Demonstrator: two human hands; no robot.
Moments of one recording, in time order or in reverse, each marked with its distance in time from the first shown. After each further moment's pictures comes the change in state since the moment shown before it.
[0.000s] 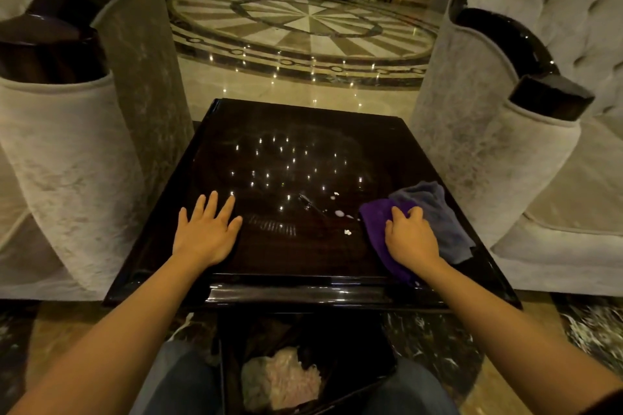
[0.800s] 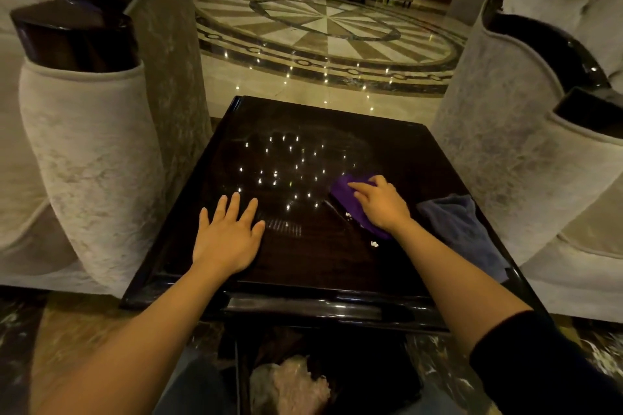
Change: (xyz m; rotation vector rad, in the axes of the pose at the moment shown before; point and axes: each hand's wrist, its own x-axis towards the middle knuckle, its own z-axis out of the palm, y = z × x) left_hand -0.028 0.023 0.000 0.016 0.014 0.062; right_hand 0.064 -0.034 0.017 0.152 -0.096 -0.190
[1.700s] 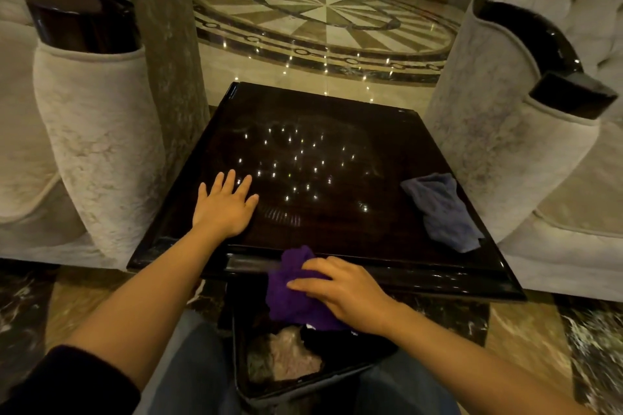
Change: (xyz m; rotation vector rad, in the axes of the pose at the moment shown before) left_hand 0.002 -0.002 -0.001 -0.022 -0.031 -0.012; right_hand -0.191 -0.050 0.006 0.006 -0.118 -0.801
